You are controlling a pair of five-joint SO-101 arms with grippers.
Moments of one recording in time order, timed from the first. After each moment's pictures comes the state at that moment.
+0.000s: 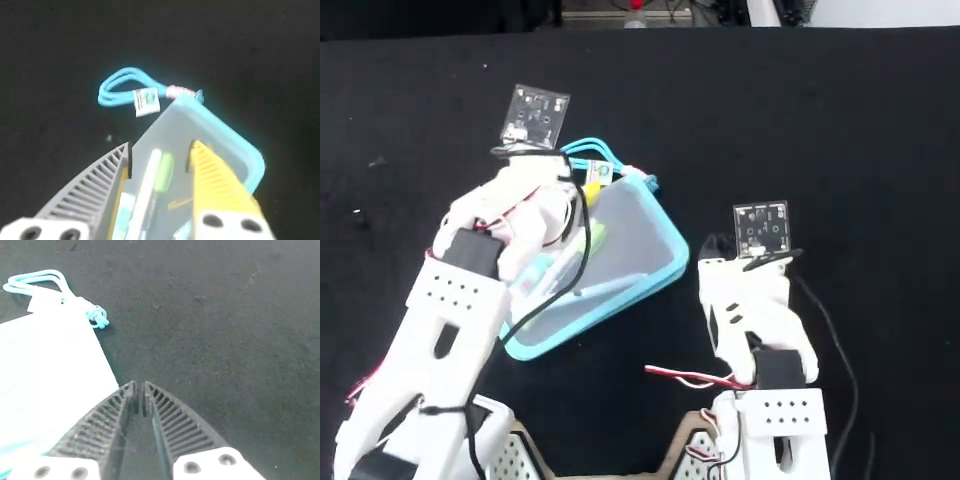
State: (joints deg) left arm 12.0 -37.6 36.8 47.2 -0.1; right arm -1.2 -80.6 86.1 37.8 3.0
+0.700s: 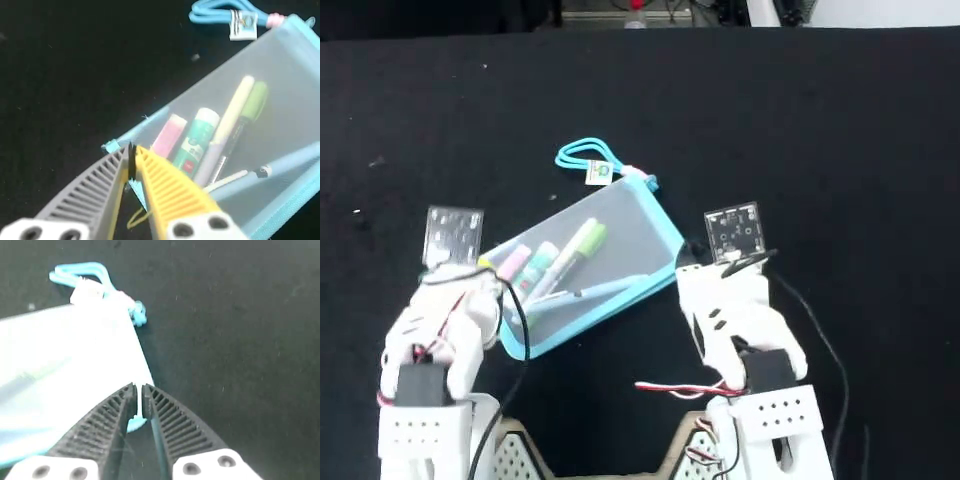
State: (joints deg) left arm -6.2 -90.0 78.6 57.7 -7.7; right arm -8.9 -80.6 86.1 39.6 2.6
